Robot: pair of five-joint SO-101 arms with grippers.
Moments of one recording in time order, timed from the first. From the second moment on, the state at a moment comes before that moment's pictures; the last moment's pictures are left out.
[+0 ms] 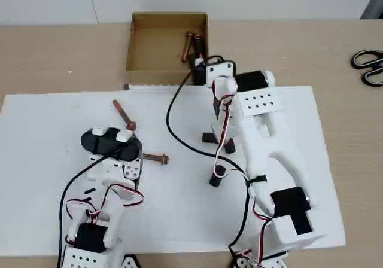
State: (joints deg) left arm 6.6 -102.7 96.7 40.2 -1.1; right arm -16.4 4.2 0.0 90.3 9.0
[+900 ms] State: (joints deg) left arm 6.6 -102.7 96.7 40.2 -1.1; right arm -16.4 6.2 18.9 68.0 9.0
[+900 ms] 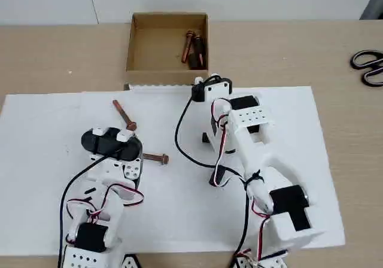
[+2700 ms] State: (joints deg) left arm 1.6 -68.3 56.0 56.7 -11.8; right arm -4.4 -41.3 30.2 95.6 16.7
